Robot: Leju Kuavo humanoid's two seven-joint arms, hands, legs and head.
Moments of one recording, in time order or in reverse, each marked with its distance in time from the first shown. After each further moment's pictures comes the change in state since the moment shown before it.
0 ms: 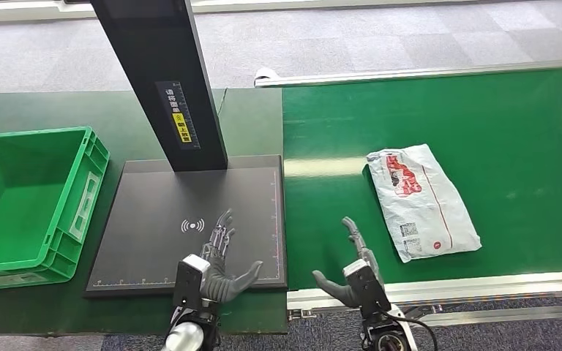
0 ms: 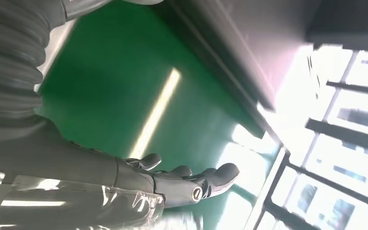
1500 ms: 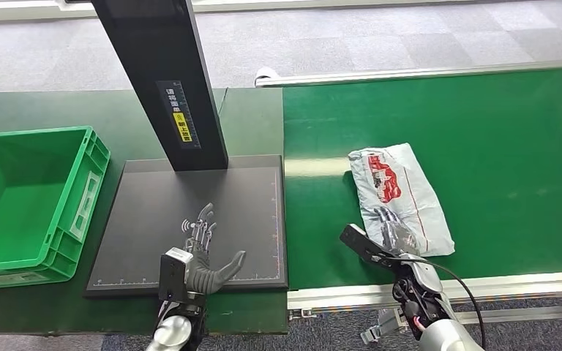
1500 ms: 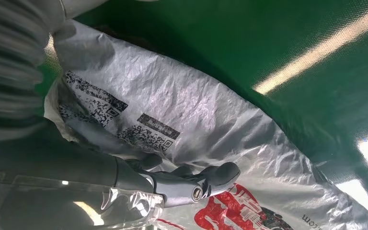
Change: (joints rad) left arm -0.019 0.020 0.062 0.008 0.027 0.002 -0.006; right arm -0.526 -0.135 -0.125 0.827 0.696 -0.216 0.275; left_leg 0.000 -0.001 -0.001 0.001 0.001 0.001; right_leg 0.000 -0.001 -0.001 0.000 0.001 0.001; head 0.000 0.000
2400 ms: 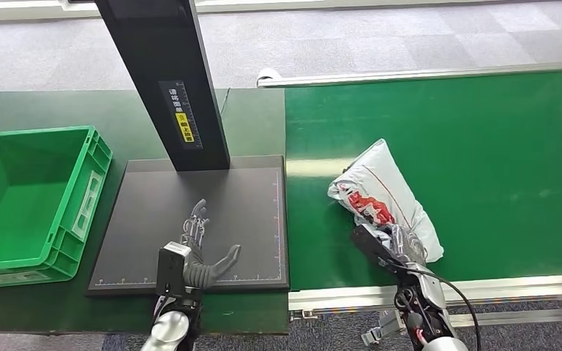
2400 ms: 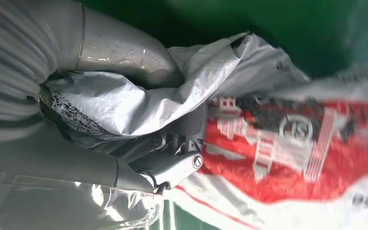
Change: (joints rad) left arm -0.002 0.001 0.034 -0.029 -0.054 0.066 0.034; right arm 0.143 0.029 -0.069 -0.210 -0.147 -0.028 -0.044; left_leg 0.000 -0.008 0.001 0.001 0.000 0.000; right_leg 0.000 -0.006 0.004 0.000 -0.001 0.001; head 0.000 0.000
